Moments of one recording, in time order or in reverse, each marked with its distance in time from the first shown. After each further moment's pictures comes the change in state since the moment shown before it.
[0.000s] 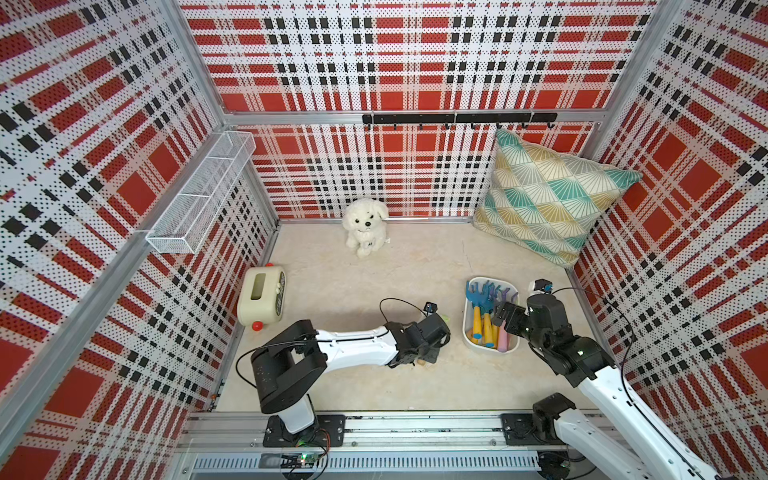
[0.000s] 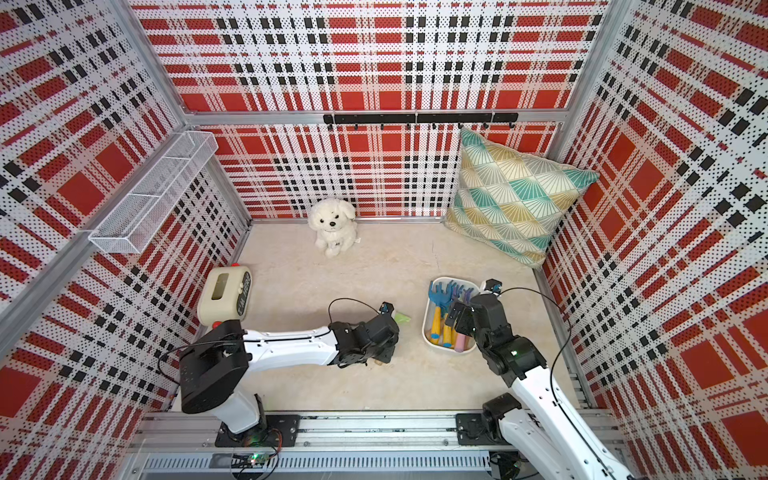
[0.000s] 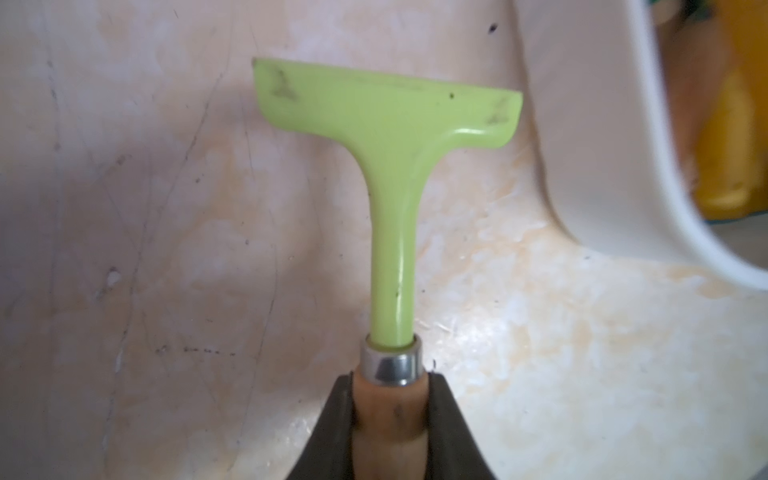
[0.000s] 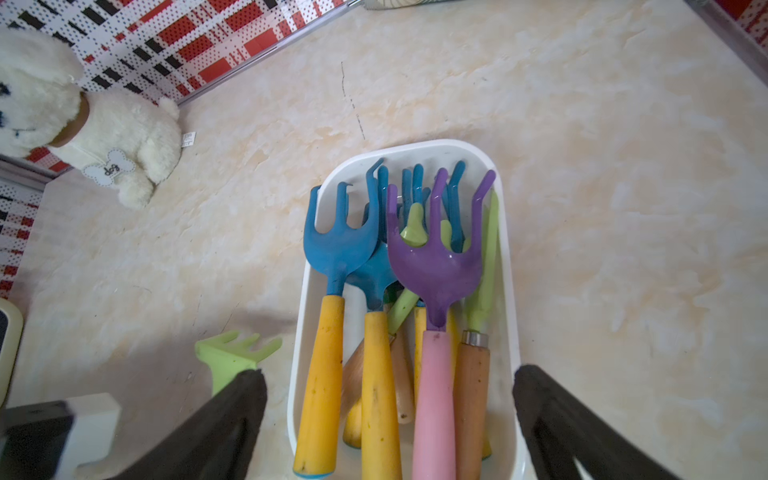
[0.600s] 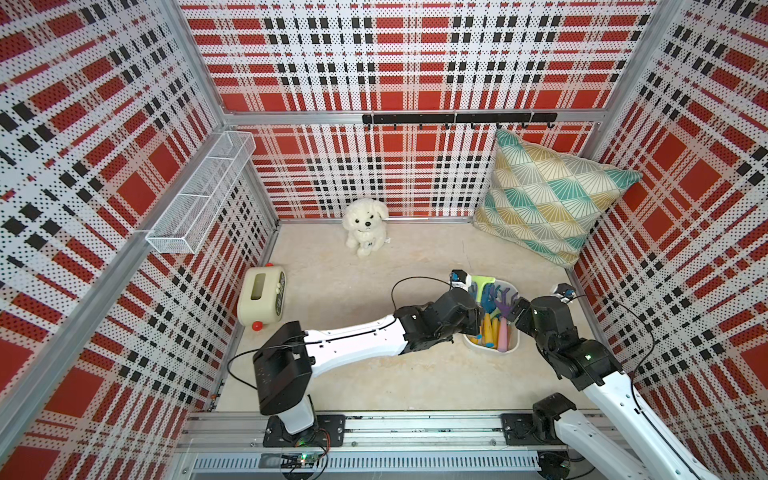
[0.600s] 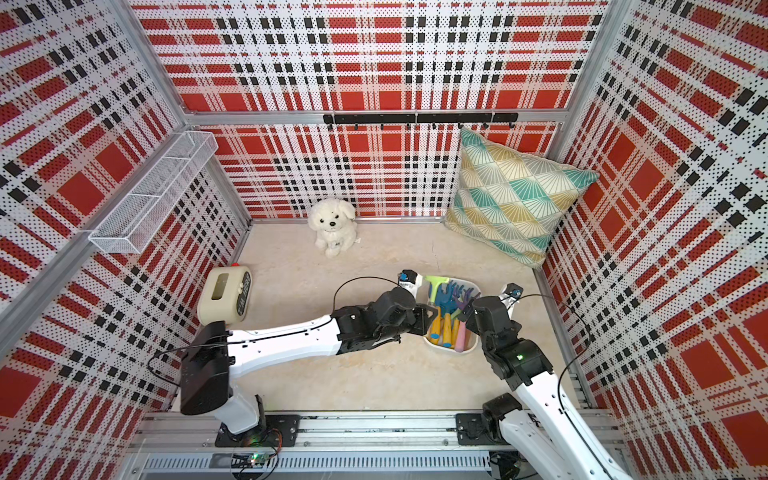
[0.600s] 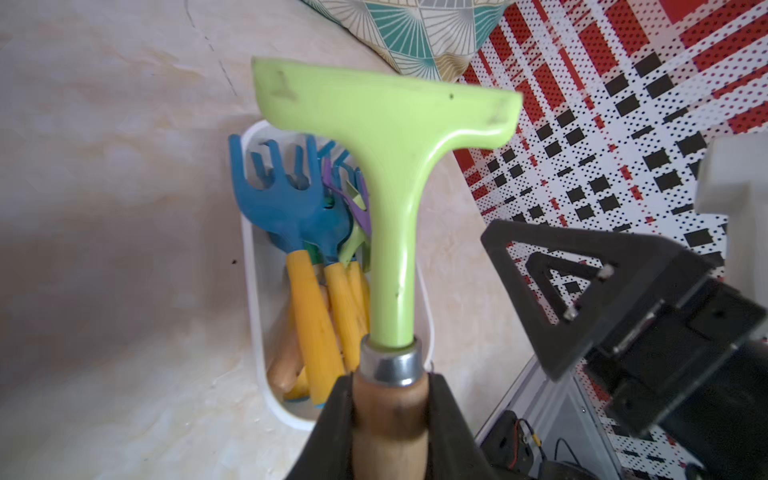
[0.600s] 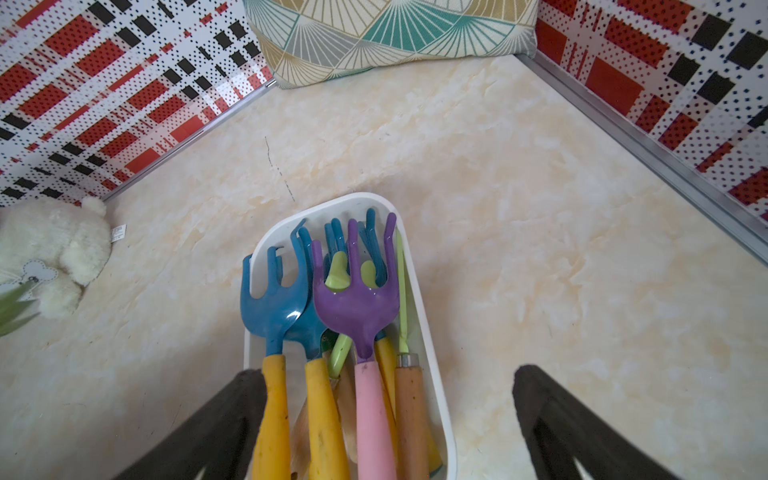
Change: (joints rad) left arm -0.050 0.086 0.317 0.214 0.076 -0.147; right arm 0.000 -0.028 0.028 -0.091 0.235 0.140
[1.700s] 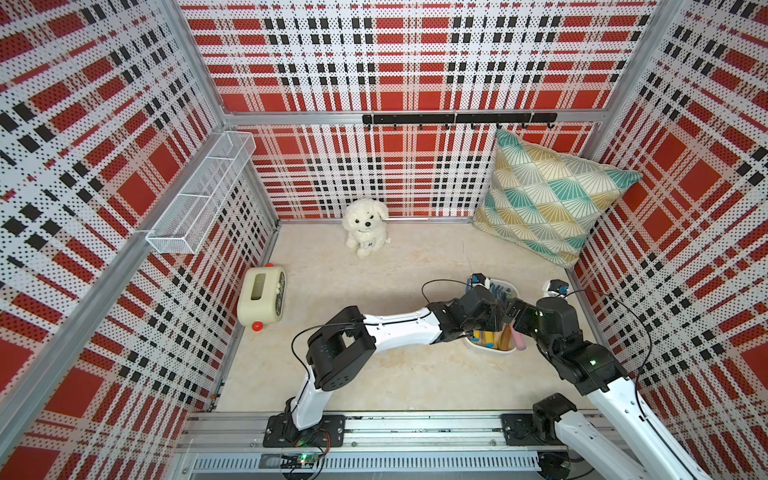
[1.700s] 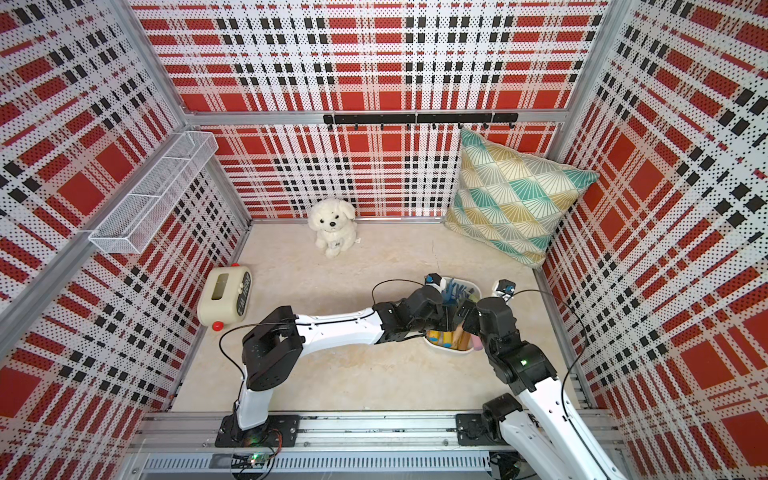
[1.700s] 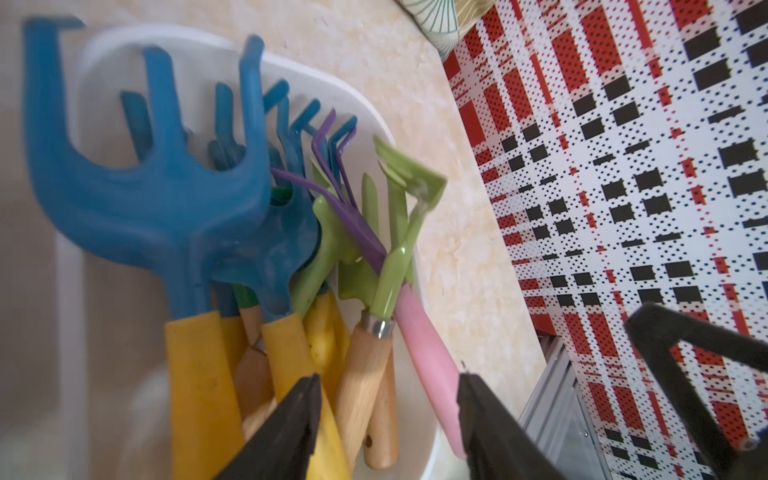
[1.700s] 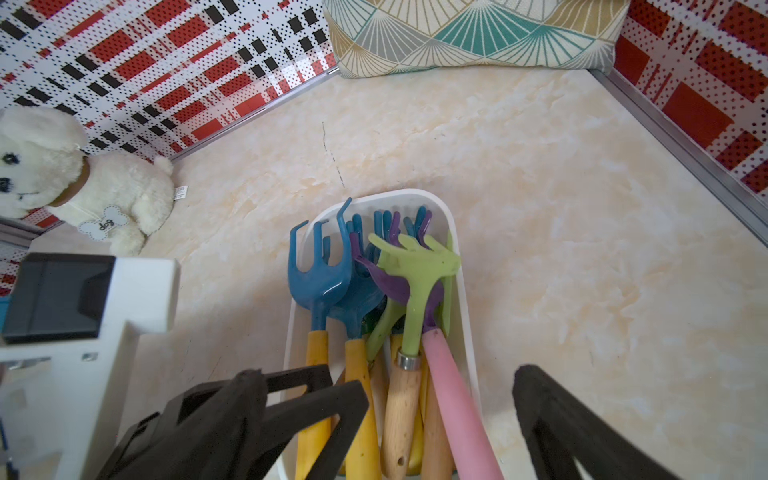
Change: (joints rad) left arm 0.046 0.266 0.145 0.088 0.101 -0.042; right arm 0.000 -0.047 0.000 0.060 -0.150 -0.153
